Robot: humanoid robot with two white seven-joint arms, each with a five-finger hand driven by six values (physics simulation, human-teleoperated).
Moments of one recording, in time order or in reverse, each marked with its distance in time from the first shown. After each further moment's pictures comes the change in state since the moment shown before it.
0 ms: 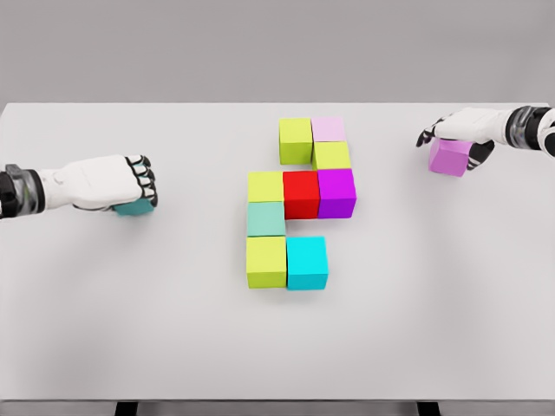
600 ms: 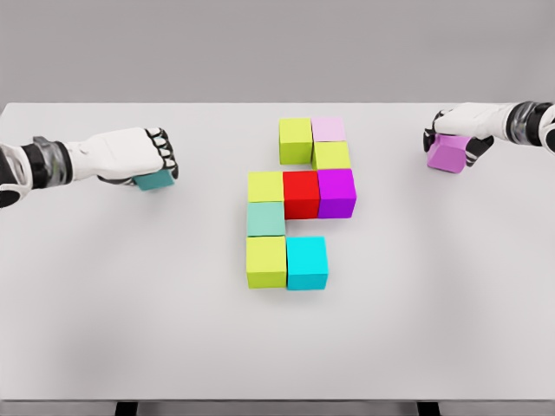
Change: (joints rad) left arm -0.094 -0.147 -0.002 0.144 0.000 0.000 -0.022; right arm -0.008 -0.001 -0.006 -0.006 -0.012 0.000 0.000
